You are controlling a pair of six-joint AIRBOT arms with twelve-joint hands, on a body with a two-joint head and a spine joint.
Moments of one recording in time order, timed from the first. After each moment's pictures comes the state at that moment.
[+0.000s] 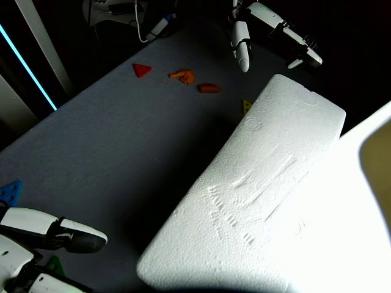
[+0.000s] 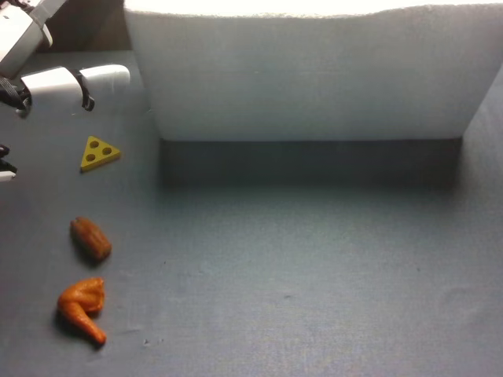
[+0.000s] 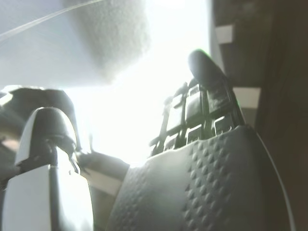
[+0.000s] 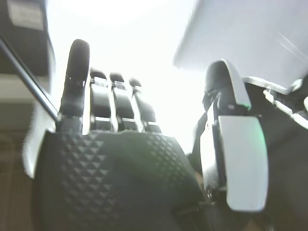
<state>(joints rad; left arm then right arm) 0.72 -1.04 1.35 -0.38 -0.98 0.55 -0.57 -0.85 1.11 0.61 0.97 -1.17</state>
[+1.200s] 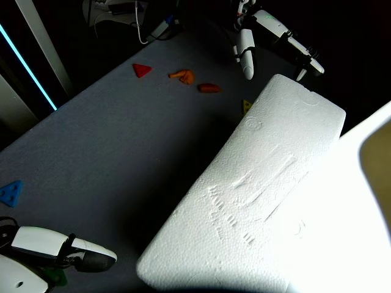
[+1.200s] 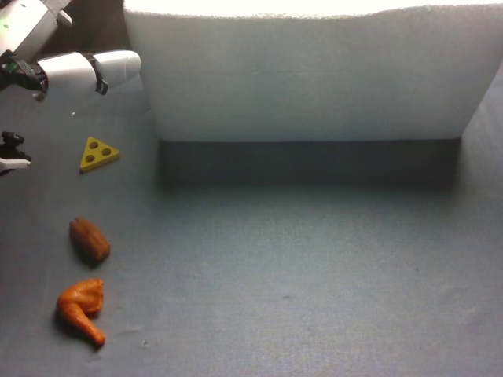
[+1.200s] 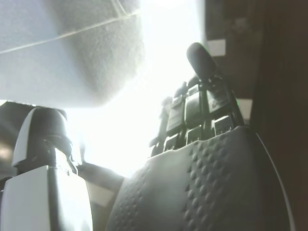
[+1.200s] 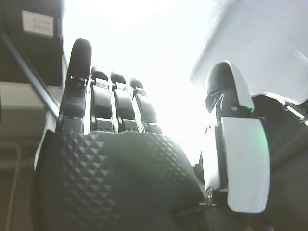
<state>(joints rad) 0.65 -1.11 1.44 -0.40 -0.88 0.55 -0.51 -0.90 1.19 0.65 0.86 -1.18</state>
